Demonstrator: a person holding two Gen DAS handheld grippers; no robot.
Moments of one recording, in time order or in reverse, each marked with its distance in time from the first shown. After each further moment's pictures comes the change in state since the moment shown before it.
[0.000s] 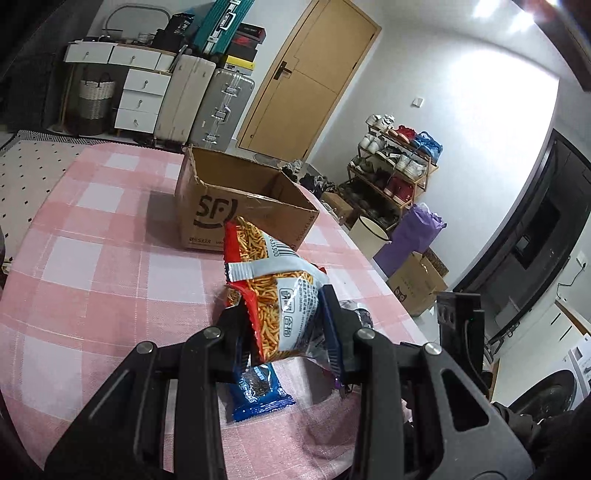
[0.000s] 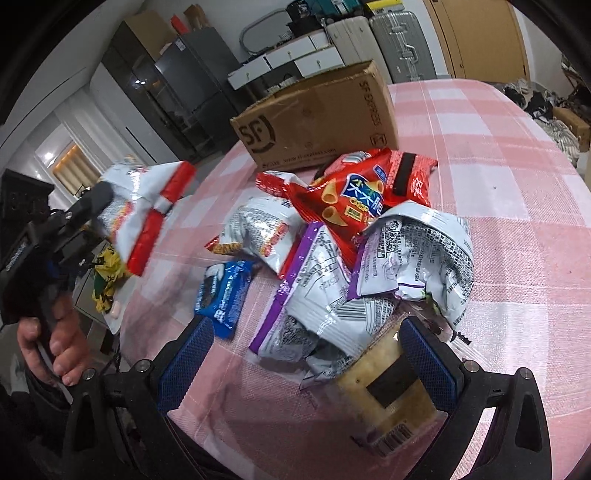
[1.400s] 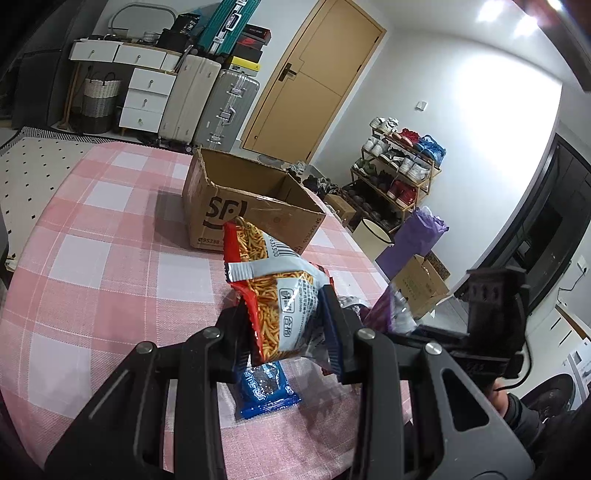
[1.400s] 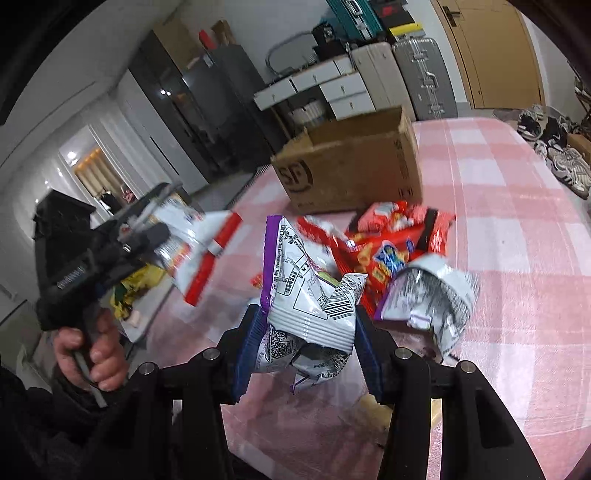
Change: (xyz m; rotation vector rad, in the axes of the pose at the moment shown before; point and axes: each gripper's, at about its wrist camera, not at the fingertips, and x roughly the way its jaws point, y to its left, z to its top) left arm -0.005 0.004 0.003 -0.015 0.000 0.016; right arm -0.046 0.025 0.019 -0.063 -0.110 0.079
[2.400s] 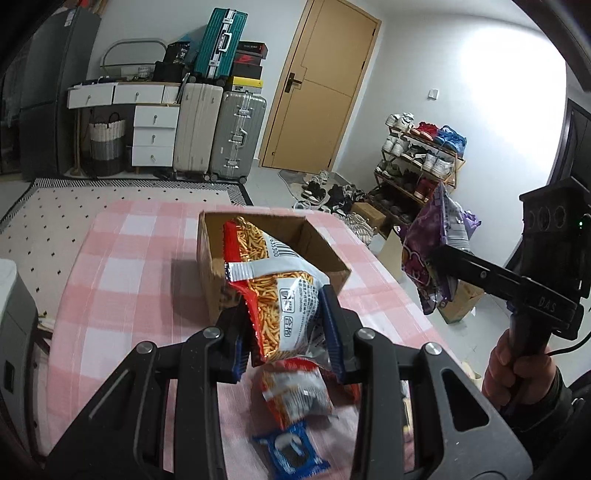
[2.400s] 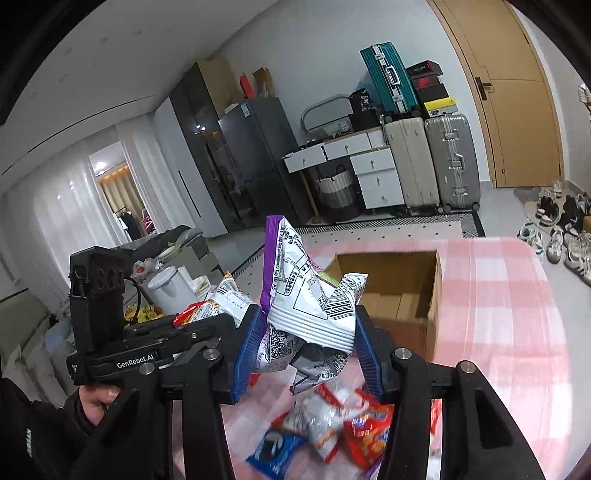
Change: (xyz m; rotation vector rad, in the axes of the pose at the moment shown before) left arm 0.036 -0.034 0.099 0.136 -0.039 0.145; right arm -0.030 0.038 0.142 -0.153 -0.231 0.037
